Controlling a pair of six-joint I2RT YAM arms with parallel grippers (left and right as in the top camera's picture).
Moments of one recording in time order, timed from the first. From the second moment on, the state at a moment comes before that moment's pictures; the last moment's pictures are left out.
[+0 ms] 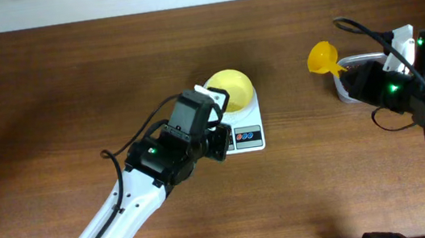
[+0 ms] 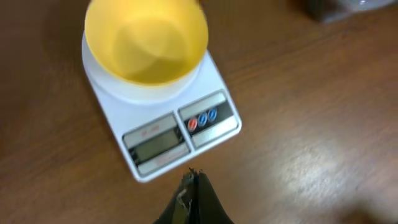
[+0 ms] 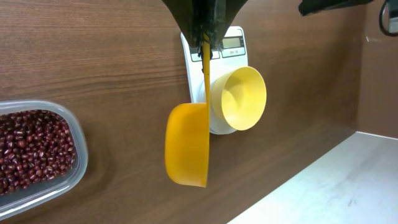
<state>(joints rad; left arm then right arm) -0.60 1.34 1.08 -0.63 0.08 -0.21 -0.14 1.21 1.26 -0.89 -0.47 0.38</state>
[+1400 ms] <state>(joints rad) -0.74 1.55 1.08 -0.46 0.01 -0.37 -0.14 1.26 1.26 -0.87 -0.47 0.38</state>
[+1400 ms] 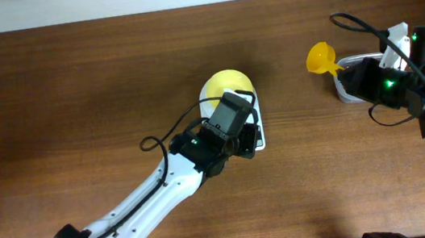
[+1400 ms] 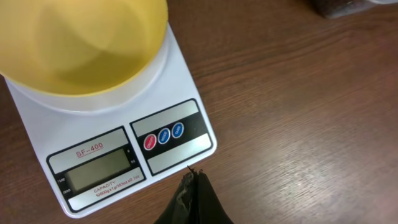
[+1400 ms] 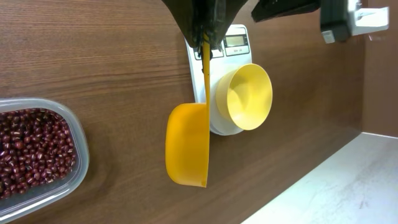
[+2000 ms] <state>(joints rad) -0.84 1.60 1.08 -0.40 -0.21 -0.25 -0.14 1.26 1.26 -0.89 -0.47 0.33</state>
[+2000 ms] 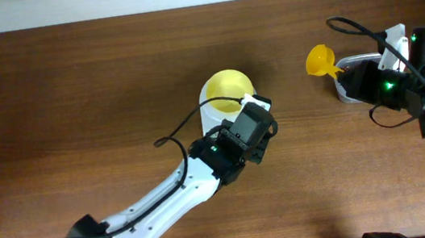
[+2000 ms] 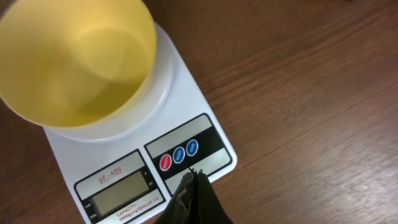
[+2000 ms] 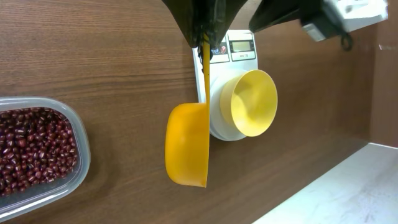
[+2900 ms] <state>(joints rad) -0.72 1.35 1.06 -0.59 -0.24 -0.27 -0.14 1.26 1.26 -0.91 -0.47 0.31</state>
